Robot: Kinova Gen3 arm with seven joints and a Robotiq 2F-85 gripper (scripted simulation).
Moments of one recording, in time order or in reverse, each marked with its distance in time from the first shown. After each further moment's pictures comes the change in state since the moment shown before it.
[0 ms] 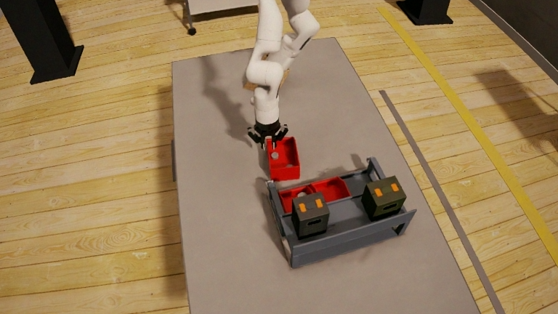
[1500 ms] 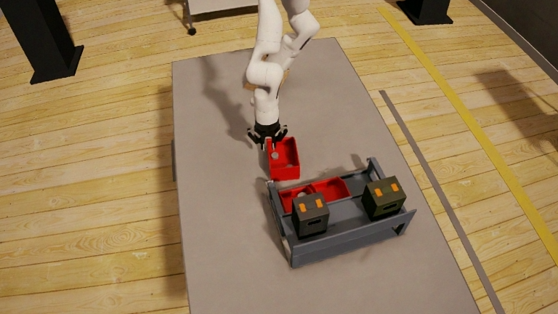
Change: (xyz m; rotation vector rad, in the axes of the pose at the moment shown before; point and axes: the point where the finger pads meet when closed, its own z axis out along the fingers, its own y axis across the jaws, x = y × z) arm -0.001 -0.001 0.003 0.003 -0.002 0.001
